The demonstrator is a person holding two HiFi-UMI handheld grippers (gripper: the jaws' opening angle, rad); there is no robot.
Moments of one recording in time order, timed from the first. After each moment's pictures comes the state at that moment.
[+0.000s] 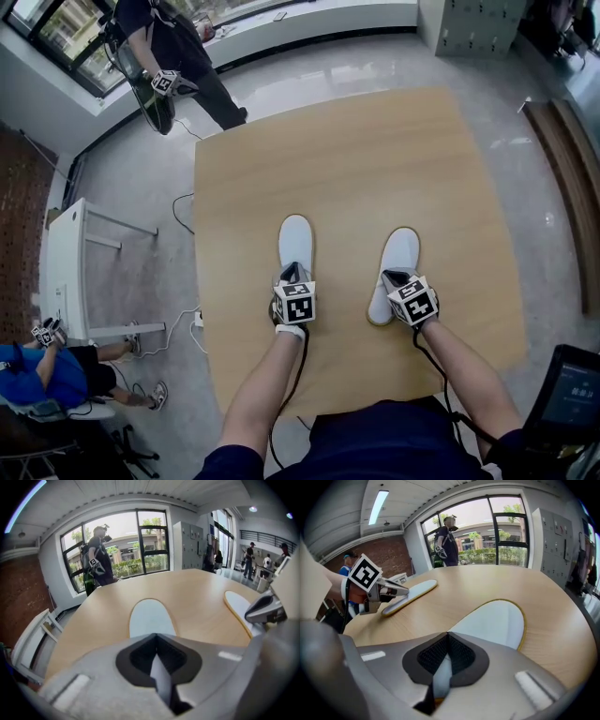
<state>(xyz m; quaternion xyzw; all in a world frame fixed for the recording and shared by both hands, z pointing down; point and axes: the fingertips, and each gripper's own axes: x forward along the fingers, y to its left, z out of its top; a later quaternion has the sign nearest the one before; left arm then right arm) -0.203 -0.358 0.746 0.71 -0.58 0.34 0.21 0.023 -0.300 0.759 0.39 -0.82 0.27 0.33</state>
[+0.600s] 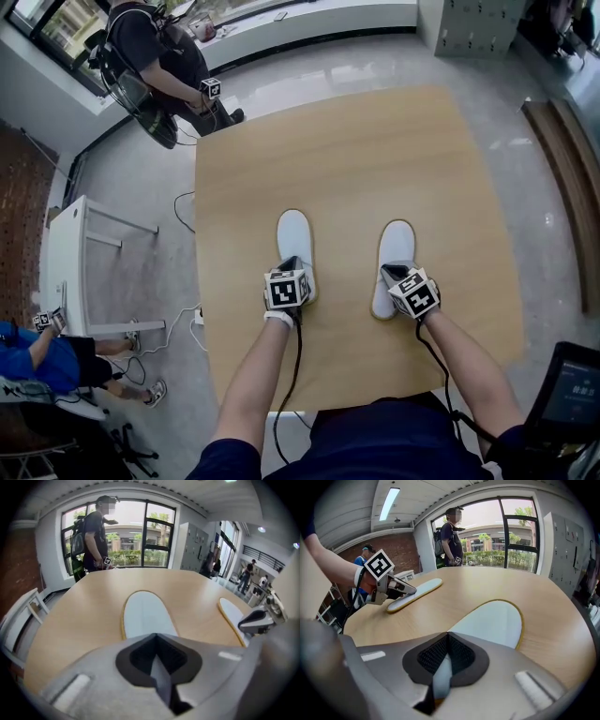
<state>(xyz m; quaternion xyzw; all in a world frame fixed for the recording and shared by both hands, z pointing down) -0.196 -0.362 0.747 0.72 -0.54 0.32 0.31 0.024 -0.307 0.760 0.36 -0.84 0.24 0.34</state>
